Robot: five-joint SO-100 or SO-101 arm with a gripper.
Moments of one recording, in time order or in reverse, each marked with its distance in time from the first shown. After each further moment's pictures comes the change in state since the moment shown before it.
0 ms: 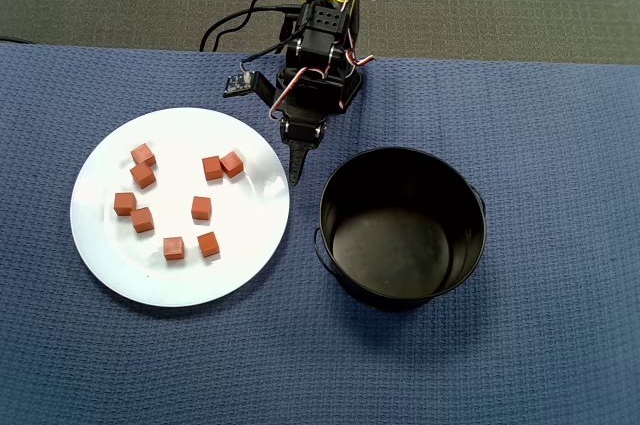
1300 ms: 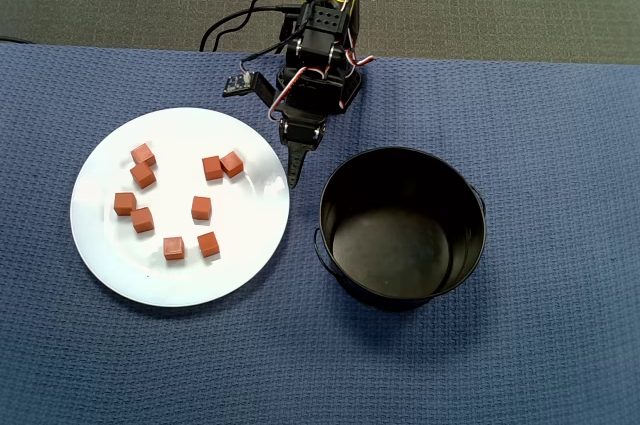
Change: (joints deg) arm 0.0 0.0 -0.2 -2.3 1.4
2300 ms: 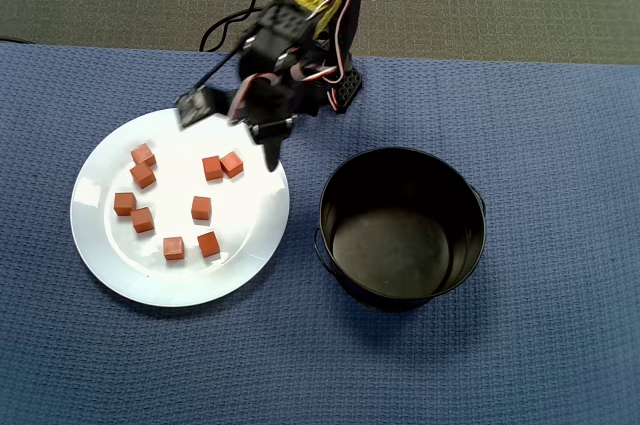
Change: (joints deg) arm 18.4 -42.7 -45.6 22.8 -46.7
